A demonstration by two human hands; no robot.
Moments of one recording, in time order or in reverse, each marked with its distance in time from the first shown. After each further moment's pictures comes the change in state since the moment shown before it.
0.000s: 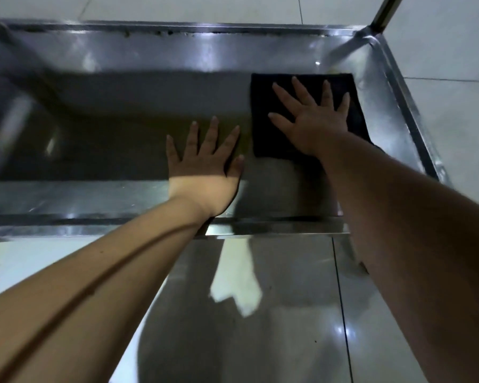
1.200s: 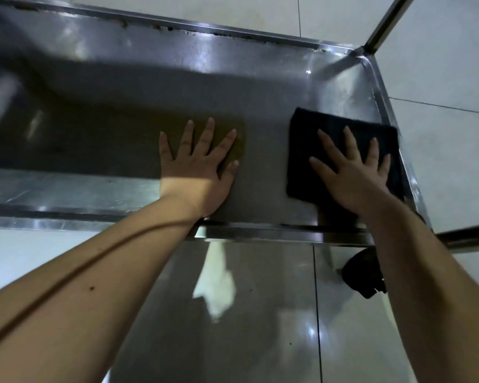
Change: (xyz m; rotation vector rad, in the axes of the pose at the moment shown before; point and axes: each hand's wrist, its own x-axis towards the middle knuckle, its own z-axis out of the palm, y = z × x) left_hand 0.003 0.000 0.002 -0.027 0.025 -0.003; right_hand -0.083 0.053 -0.007 0.115 -0.081 0.218
